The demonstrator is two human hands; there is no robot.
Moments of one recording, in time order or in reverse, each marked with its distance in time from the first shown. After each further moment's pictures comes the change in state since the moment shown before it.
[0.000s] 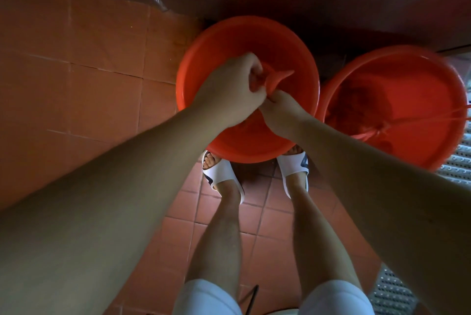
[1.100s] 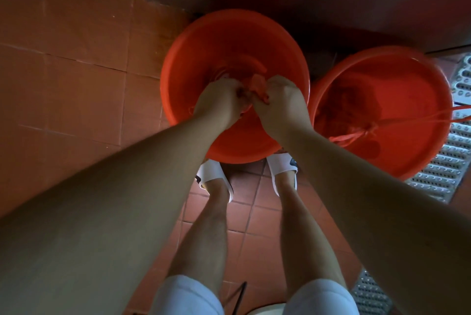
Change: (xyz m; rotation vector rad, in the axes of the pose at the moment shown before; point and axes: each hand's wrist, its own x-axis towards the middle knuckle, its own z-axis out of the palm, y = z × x) left_hand 0.022 -0.032 0.065 -0.029 -0.101 -0.207; right_hand -0.003 0.012 -0.009 -0.507 0.422 -0.308
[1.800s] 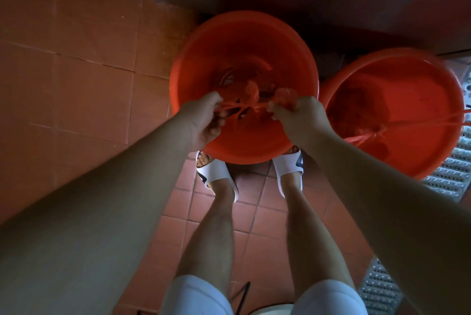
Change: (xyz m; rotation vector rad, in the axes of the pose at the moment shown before) left_hand -0.022 -0.047 -0.015 -1.146 -0.125 -0.684; right_hand -0.012 0.024 -0.006 0.265 -0.171 0.406
